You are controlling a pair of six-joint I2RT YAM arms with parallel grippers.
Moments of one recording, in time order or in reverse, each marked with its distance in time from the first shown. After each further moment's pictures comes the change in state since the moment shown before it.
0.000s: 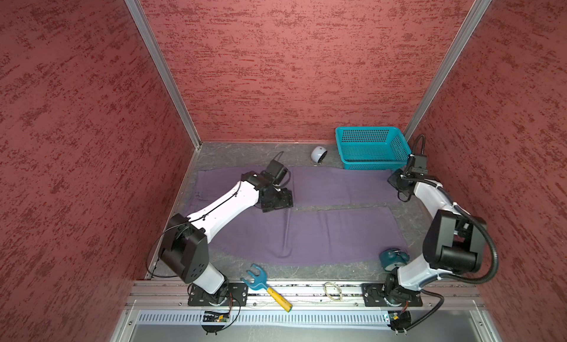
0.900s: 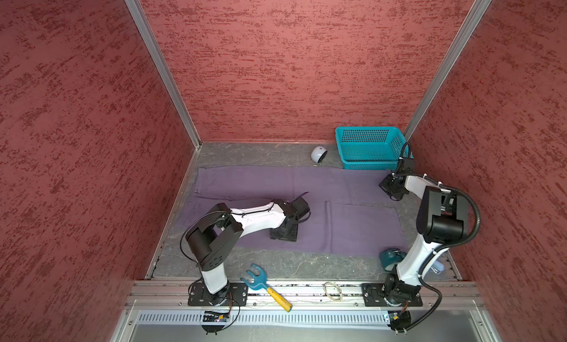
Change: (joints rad) left arm -0.376 0.206 -0.251 0.103 -0.180 -0.074; right arm -0.002 0.312 0.092 0.017 -0.096 0.024
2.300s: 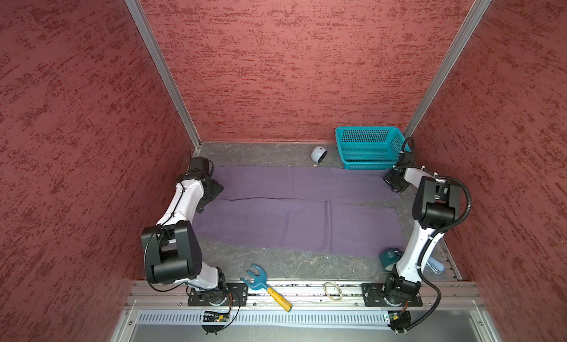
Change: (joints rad) left arm 1.077 -0.261 0.094 -0.044 -0.096 0.010; right arm -0.035 0.167 0.190 -0.010 0.131 0.022
